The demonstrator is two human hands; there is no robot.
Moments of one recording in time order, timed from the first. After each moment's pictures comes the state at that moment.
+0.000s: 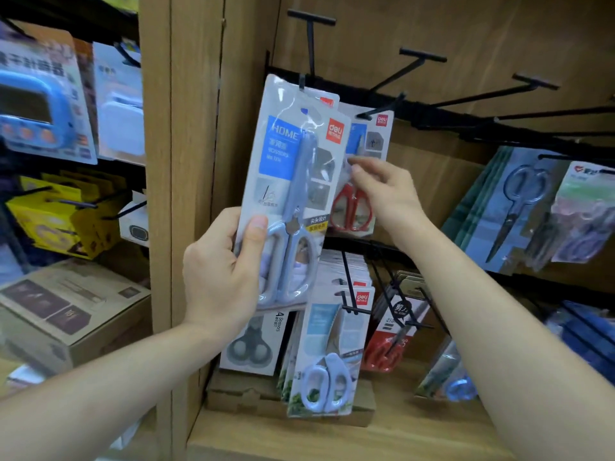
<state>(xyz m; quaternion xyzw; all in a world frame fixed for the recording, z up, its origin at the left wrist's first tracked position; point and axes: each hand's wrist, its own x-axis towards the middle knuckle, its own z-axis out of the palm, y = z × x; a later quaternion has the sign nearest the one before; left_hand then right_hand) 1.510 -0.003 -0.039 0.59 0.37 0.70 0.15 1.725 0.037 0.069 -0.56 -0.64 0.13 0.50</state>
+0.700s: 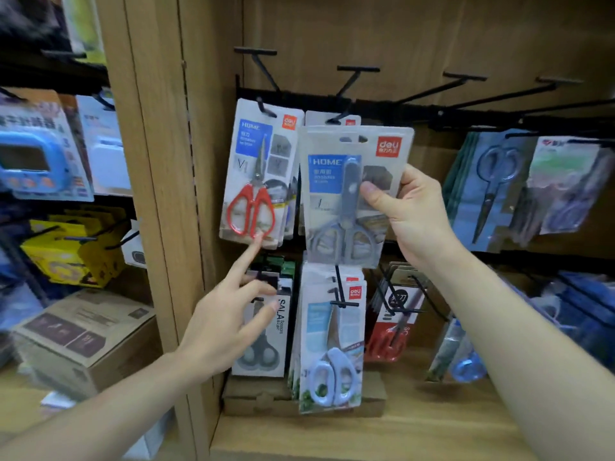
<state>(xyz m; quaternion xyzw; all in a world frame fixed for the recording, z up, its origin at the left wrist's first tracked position) 1.486 0.011 -0.091 0.83 0.36 0.41 0.05 1.755 -0.017 0.055 -0.37 -0.62 0.22 0.65</state>
